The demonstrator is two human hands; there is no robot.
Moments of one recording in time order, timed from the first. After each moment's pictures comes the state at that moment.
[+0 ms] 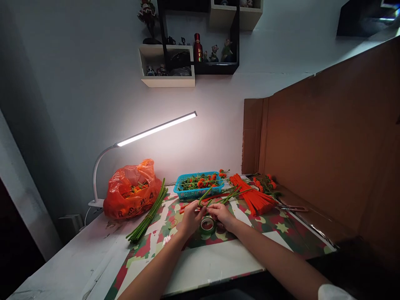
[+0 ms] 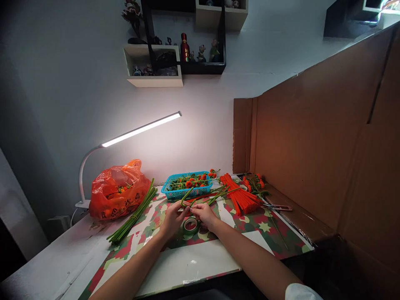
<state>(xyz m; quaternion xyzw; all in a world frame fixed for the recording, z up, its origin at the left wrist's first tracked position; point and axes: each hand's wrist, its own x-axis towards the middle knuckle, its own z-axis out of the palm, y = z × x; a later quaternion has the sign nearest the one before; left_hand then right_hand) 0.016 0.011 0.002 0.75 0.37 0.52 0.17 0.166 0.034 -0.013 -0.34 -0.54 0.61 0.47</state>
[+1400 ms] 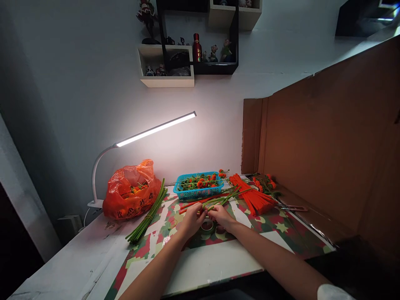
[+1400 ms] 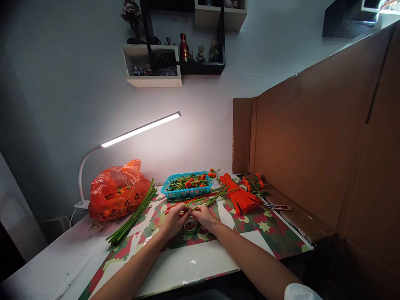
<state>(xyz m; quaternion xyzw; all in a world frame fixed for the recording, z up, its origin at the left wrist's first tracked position) 0.018 0.007 0.006 0.80 0.41 0.42 0.11 0.163 0.036 -0.017 -0.39 -0.58 0.55 0.46</state>
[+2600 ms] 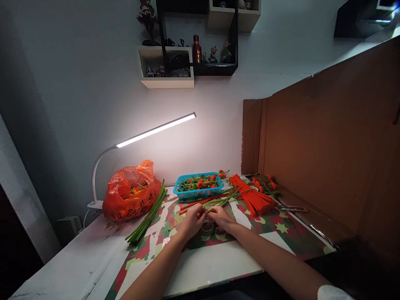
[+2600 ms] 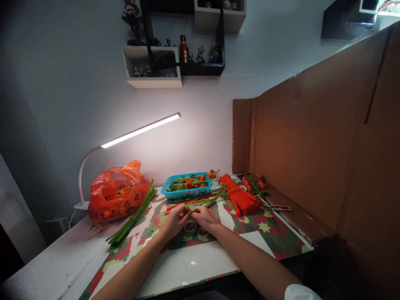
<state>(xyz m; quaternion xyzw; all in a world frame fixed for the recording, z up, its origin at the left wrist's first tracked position) 0.016 0.008 0.003 0.80 0.41 0.42 0.12 0.163 0.033 -0.017 -0.38 -0.61 0.53 0.45</state>
